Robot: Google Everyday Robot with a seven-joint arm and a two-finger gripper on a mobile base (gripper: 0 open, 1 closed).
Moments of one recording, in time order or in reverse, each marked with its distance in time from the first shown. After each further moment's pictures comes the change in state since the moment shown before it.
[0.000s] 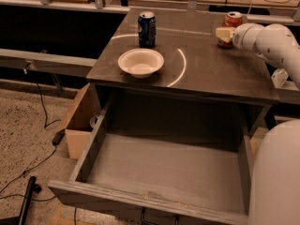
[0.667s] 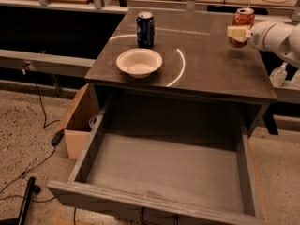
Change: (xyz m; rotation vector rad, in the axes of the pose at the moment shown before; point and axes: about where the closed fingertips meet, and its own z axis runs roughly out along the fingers) arm -0.020 0.008 -0.062 -0.157 -0.040 -0.053
